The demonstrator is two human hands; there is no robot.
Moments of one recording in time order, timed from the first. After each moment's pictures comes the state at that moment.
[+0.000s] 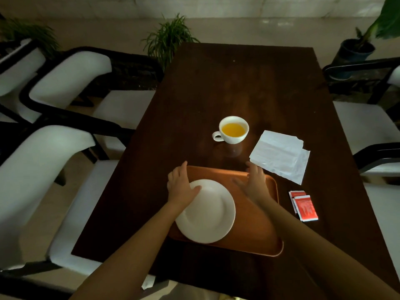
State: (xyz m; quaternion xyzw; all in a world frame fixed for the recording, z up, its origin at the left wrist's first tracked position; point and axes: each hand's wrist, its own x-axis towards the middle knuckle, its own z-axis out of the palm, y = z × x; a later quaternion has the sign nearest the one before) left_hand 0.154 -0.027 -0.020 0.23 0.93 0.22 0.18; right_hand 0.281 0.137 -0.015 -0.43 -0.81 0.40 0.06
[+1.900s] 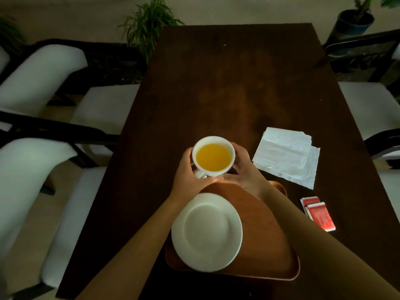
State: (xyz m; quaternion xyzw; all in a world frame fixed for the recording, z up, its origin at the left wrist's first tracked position) left_hand 0.117 0.027 -0.012 0.26 0.83 0.43 0.23; right_hand 0.226 0.172 -0.024 -0.18 -0.73 0.65 0.10
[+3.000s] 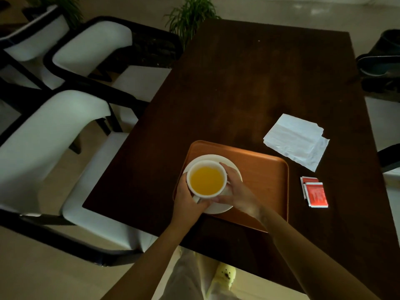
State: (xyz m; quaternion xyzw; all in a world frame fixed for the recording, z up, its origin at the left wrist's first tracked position) left_hand 0.260 -0.094 -0.026 0.15 0.83 0.50 0.18; right_hand 0.316 0.068 -0.031 -0.13 -0.76 0.64 -0.06
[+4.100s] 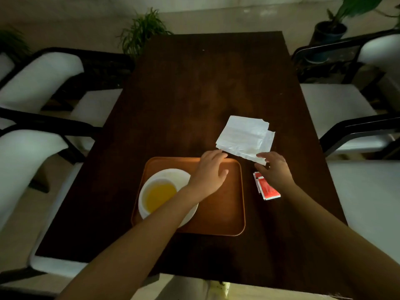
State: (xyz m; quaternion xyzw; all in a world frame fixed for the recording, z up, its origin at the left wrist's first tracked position) left_hand 0.266 0.084 0.017 0.49 0.82 0.24 0.17; right_hand 0.402 0.241 -0.018 -0.40 -0.85 0.34 0.10
